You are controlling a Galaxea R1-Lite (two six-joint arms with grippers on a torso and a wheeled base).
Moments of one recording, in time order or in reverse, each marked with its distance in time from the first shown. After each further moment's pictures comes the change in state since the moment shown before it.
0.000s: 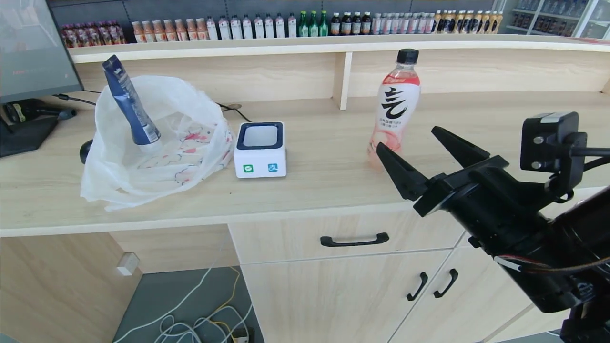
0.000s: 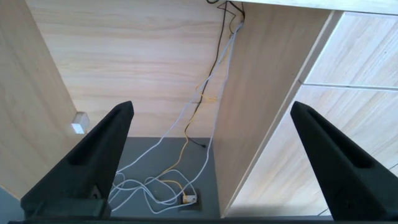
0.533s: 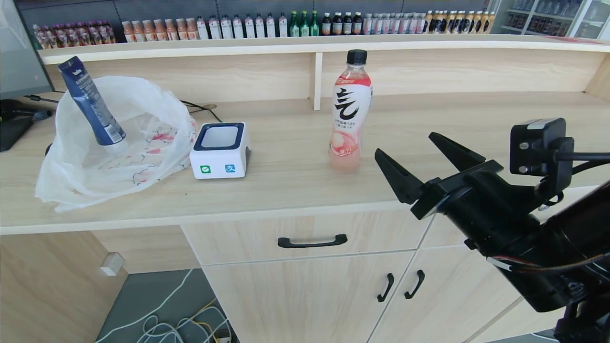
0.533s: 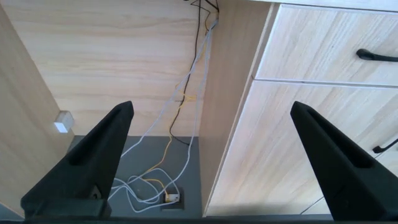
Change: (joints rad) left arm -0.001 0.000 0.000 0.002 0.000 0.002; right arm -0.013 0.017 0.008 0.001 0.000 0.000
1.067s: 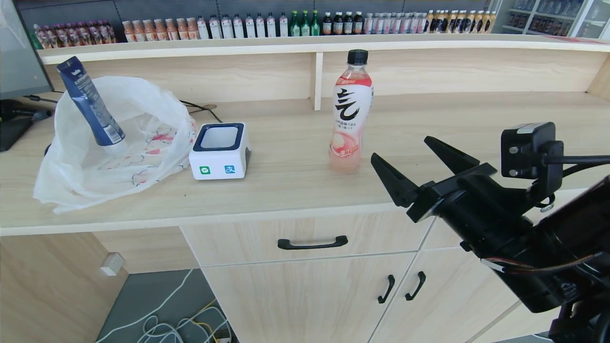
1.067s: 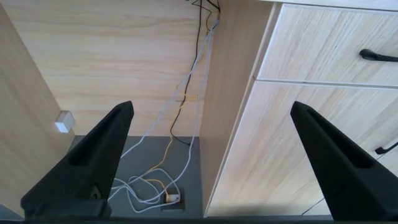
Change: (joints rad) left arm 0.001 0.000 0.000 -0.001 0.000 0.005; right arm -0.002 0.014 -0.002 0.000 0.004 0.005
